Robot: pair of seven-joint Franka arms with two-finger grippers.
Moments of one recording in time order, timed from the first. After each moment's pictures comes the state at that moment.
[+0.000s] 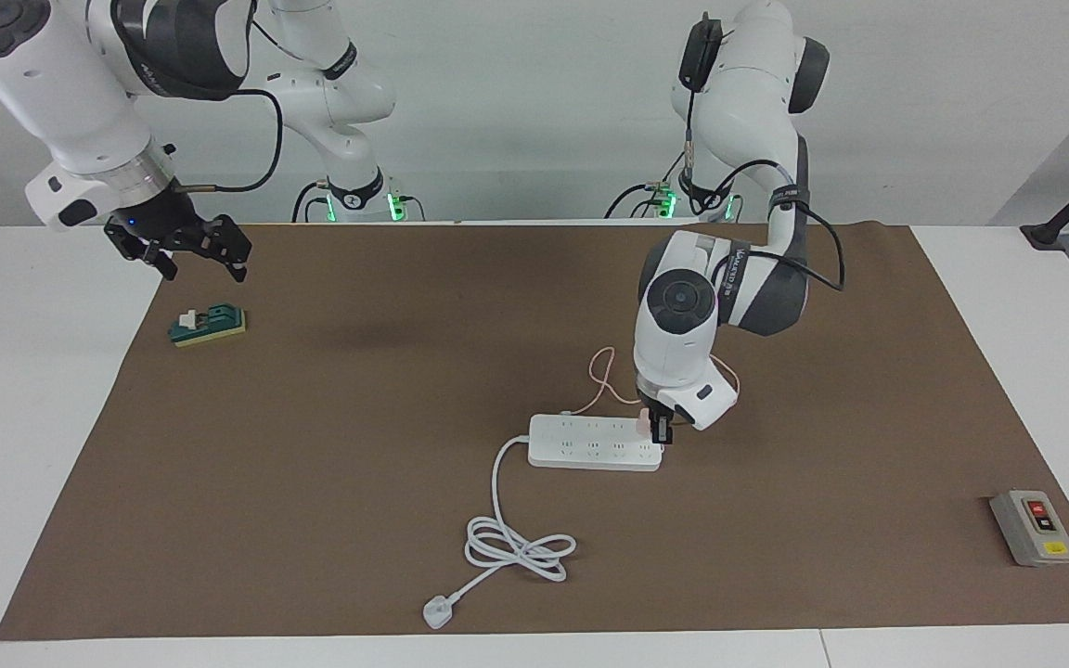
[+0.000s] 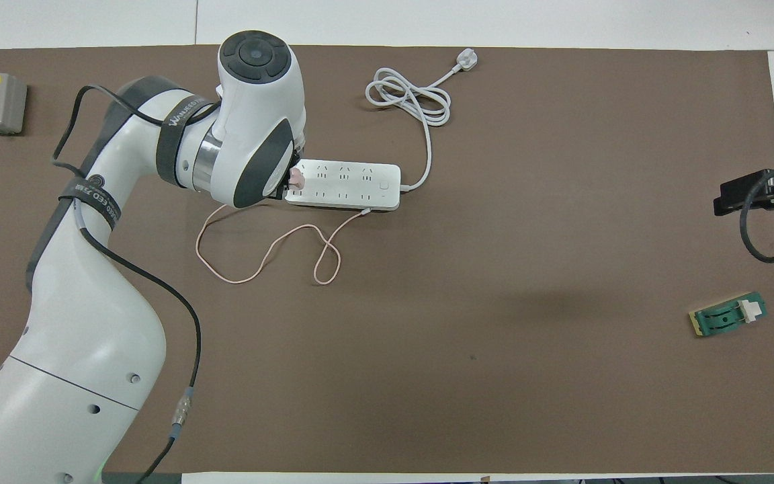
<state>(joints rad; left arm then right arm) -0.43 0.63 -0.04 -1.30 0.11 1.79 -1.86 0.11 0.01 -0.20 -1.65 0.01 1.60 -0.02</state>
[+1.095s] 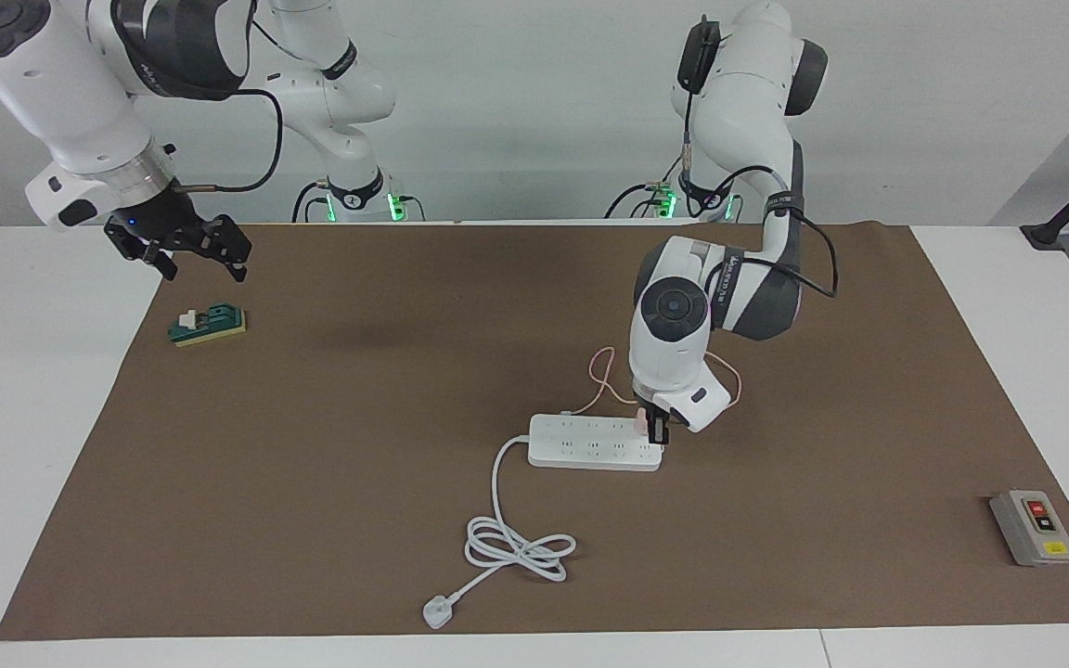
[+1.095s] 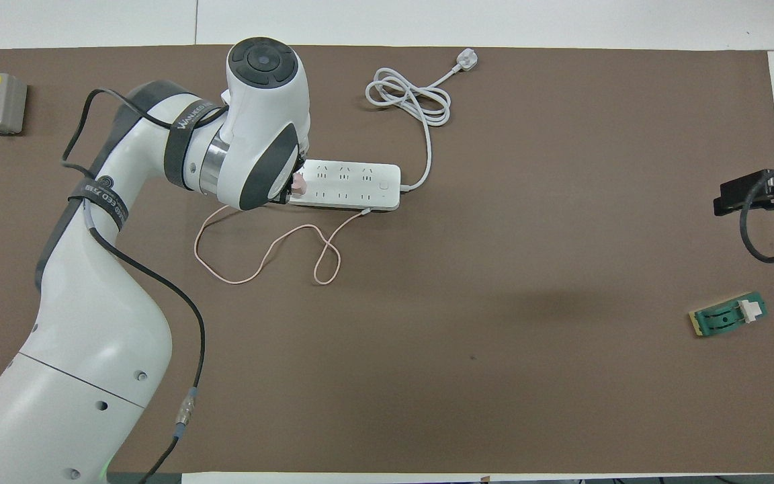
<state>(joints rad) -0.44 0.63 -0.04 -1.30 0.11 1.79 -1.88 0.11 0.01 -0.20 -1.65 0.01 1.60 -0.02</state>
